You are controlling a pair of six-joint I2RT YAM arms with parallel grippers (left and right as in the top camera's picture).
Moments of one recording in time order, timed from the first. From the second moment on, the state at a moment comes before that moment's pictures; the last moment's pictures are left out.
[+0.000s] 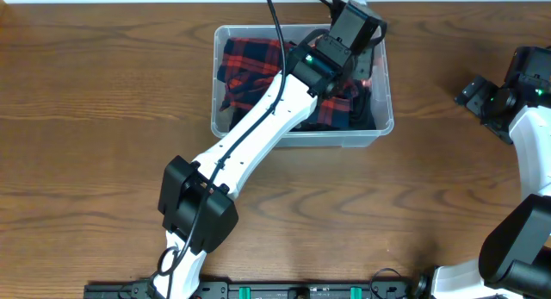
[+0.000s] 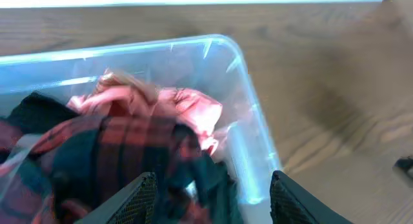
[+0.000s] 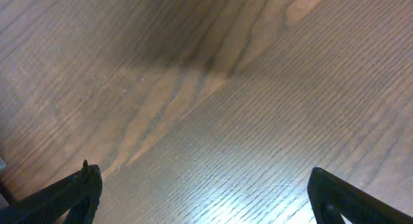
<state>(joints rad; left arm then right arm) -0.71 2.09 2.06 -0.74 -0.11 -0.48 -0.33 1.67 1.28 -0.70 0.07 0.43</state>
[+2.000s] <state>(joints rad) -0.66 2.21 2.06 -0.96 -0.16 -0.38 -0.33 1.67 1.28 -0.70 0.07 0.43</state>
